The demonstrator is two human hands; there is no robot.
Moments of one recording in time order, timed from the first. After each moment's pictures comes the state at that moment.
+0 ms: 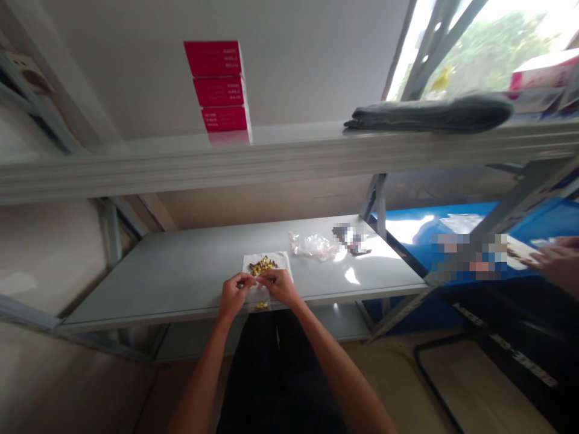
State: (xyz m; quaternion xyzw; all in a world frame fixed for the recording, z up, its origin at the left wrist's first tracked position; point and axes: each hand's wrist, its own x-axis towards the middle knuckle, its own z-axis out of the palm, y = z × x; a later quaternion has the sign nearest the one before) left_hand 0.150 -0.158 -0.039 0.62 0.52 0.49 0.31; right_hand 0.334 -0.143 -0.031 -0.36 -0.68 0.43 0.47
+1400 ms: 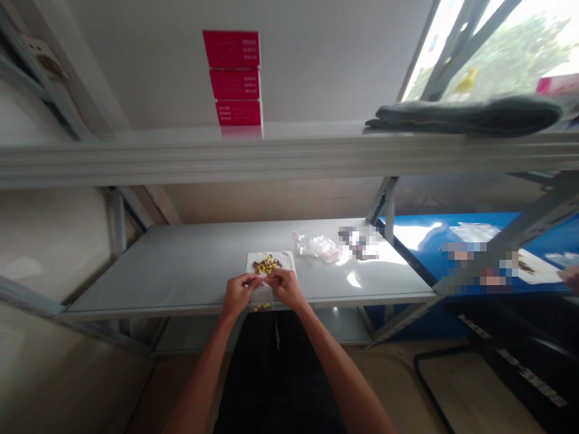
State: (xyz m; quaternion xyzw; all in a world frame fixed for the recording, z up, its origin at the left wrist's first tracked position) left_hand 0.153 -0.161 -0.035 0.61 0.52 0.49 0.35; right_hand 0.340 -0.146 -0.034 -0.39 -0.70 0.34 0.48
